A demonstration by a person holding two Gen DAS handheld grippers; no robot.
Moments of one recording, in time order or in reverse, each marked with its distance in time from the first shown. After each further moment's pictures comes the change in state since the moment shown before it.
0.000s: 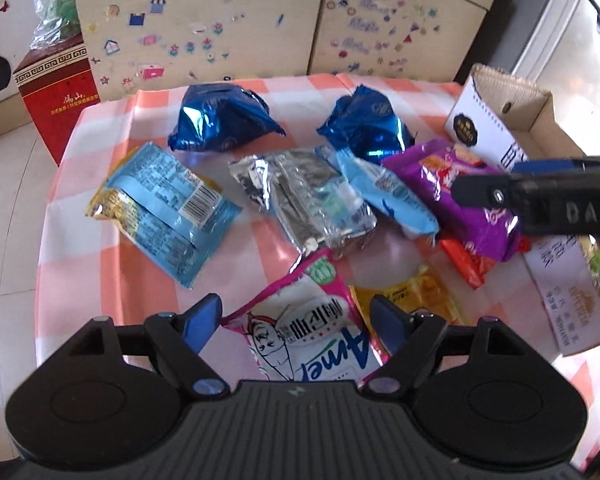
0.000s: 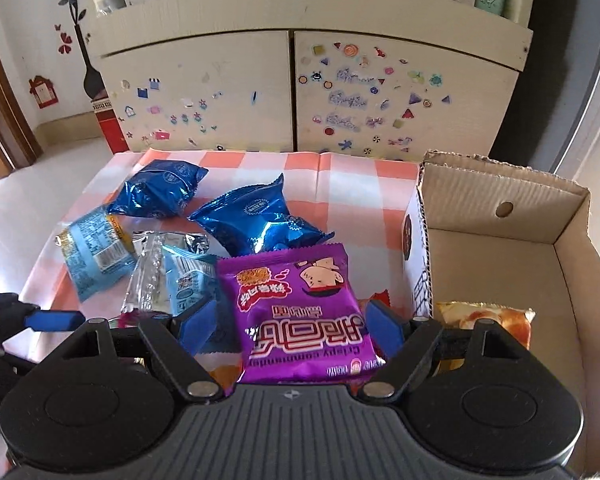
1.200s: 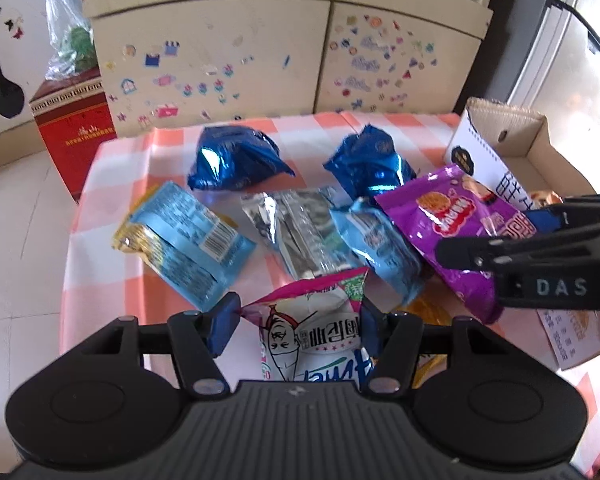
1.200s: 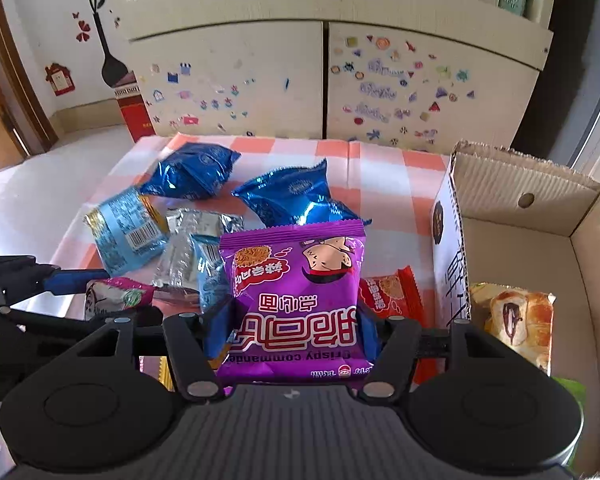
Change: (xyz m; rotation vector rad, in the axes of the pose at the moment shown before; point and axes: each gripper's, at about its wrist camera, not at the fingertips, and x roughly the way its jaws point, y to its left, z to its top) left arm -0.024 0.004 0.004 0.004 -0.113 0.029; right arm -0.011 0.017 -0.007 -0.023 0.017 0.041
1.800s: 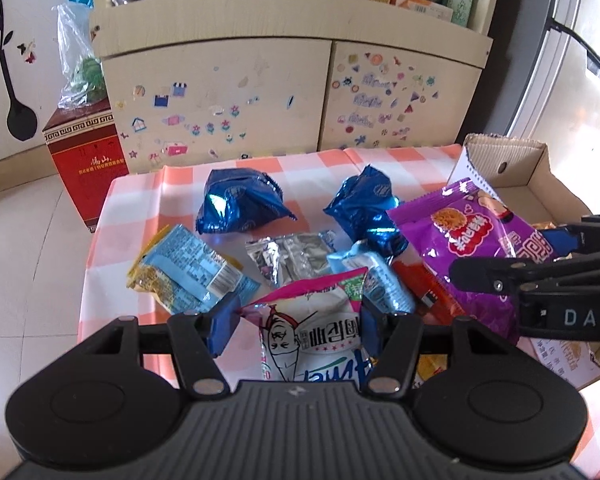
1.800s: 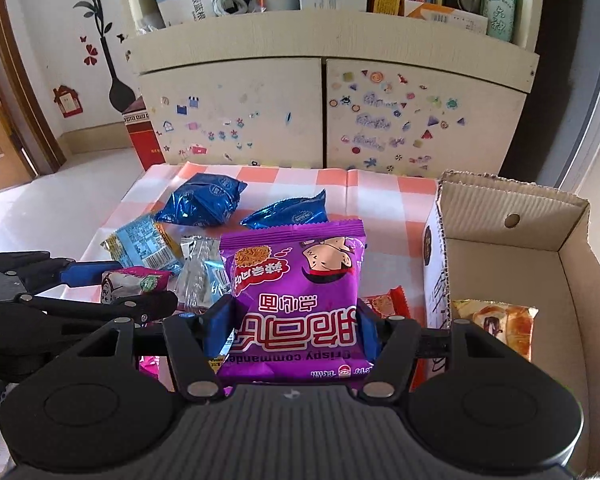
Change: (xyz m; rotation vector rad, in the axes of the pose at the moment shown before) left arm -0.016 -0.008 0.015 0.001 -0.078 0.031; right arm -0.023 -0.003 0.002 0.015 -0.066 0.013
